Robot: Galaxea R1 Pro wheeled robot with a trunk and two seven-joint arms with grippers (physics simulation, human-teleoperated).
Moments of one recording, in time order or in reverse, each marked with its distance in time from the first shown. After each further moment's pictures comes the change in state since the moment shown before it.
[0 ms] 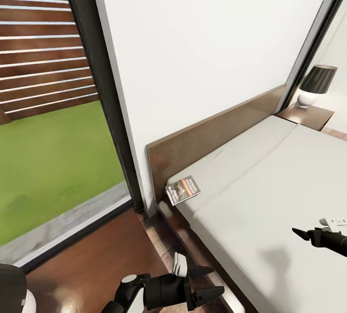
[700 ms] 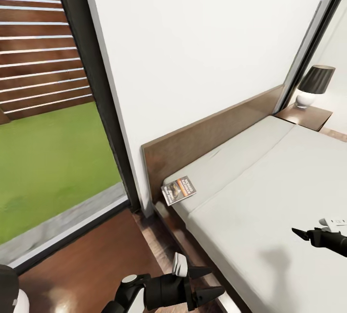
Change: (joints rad) left arm 0.000 -0.001 -0.002 0.000 0.001 0.000 0.002; right arm 0.000 0.002 0.000 0.000 0.000 0.000 0.000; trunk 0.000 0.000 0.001
